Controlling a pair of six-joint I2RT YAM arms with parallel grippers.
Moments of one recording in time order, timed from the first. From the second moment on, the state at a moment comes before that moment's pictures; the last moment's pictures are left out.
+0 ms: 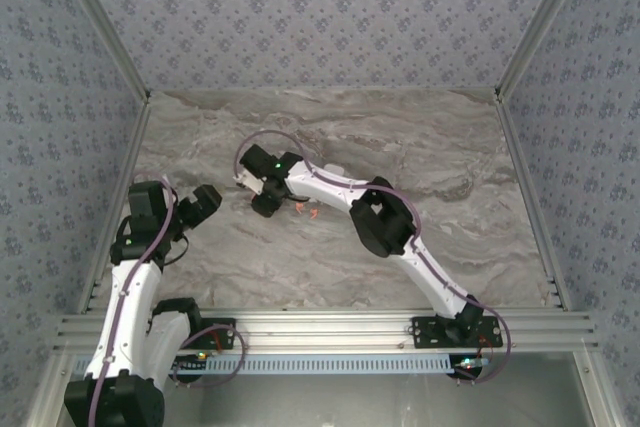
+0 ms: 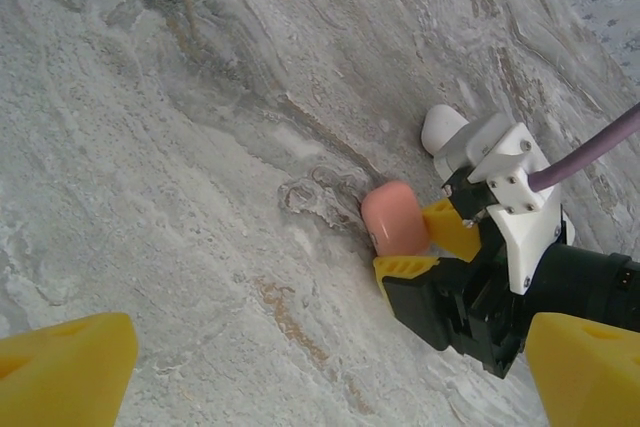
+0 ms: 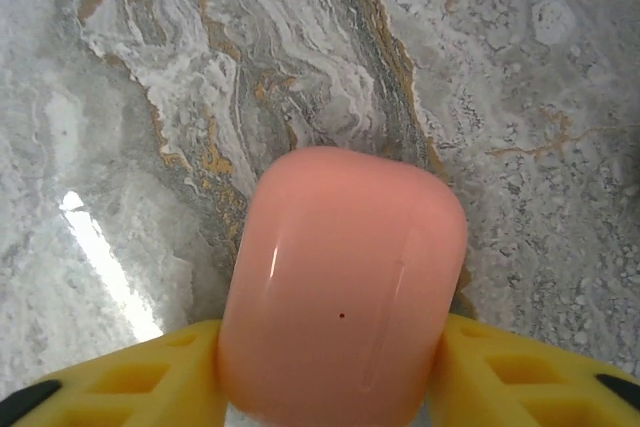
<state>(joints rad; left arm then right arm) 0.07 0.75 0.62 -0.61 0.27 -0.59 0.92 2.46 2.11 -0.81 0.00 -0.18</state>
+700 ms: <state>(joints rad) -0.06 0.75 0.68 -0.33 0.86 -0.70 0.97 1.34 1.07 -0.37 0.16 -0.28</state>
